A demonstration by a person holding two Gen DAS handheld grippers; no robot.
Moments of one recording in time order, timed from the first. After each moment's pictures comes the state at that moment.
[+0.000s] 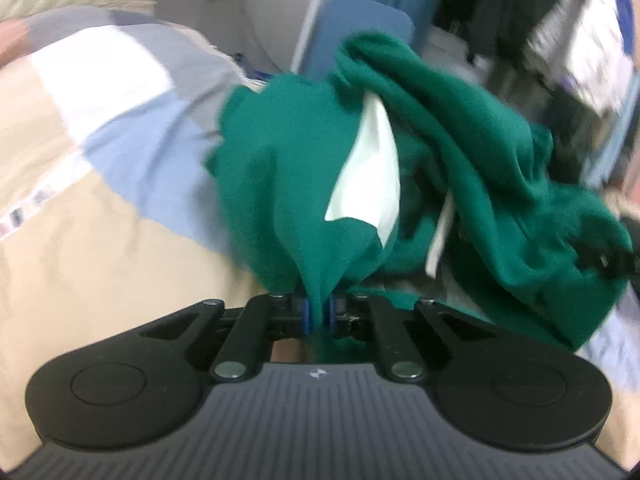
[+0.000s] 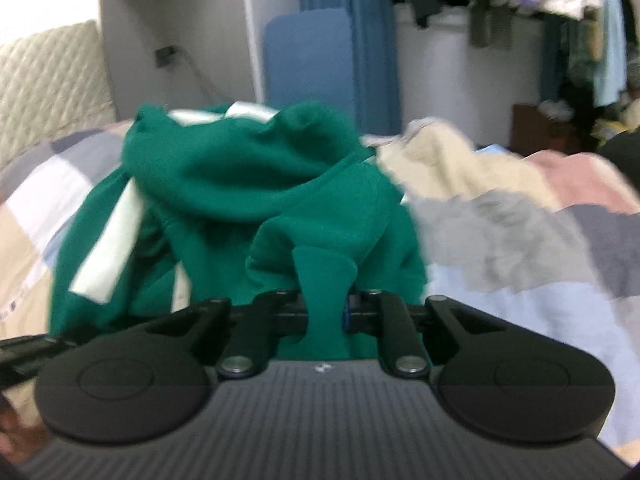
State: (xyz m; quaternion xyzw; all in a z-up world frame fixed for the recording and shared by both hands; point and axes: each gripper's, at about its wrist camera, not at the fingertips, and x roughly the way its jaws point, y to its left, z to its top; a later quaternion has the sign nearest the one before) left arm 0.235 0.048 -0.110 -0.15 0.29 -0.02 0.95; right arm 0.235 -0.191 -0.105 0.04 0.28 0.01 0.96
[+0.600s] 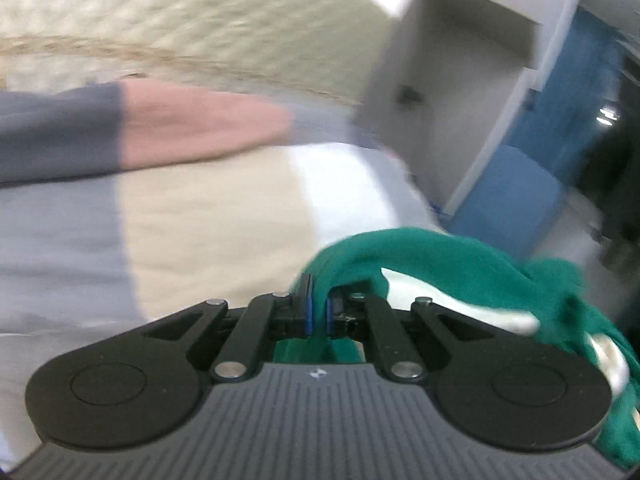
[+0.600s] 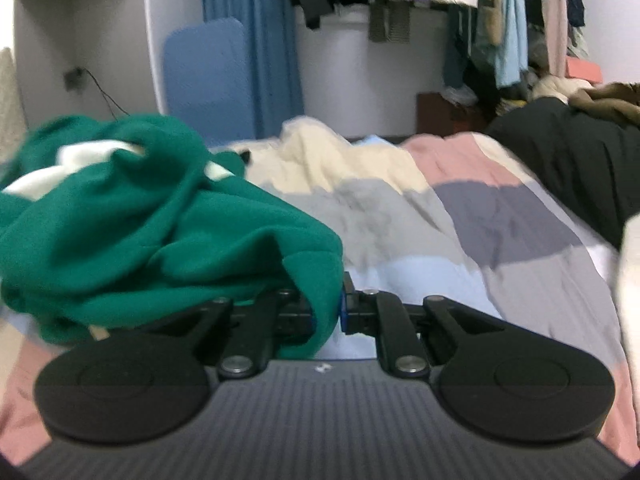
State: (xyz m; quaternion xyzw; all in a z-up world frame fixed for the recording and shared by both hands) left arm 0.141 0.224 -0.044 -0.27 0.18 0.23 0.92; right arm 0.203 -0.265 -0.110 0.06 0.29 -0.12 0.95
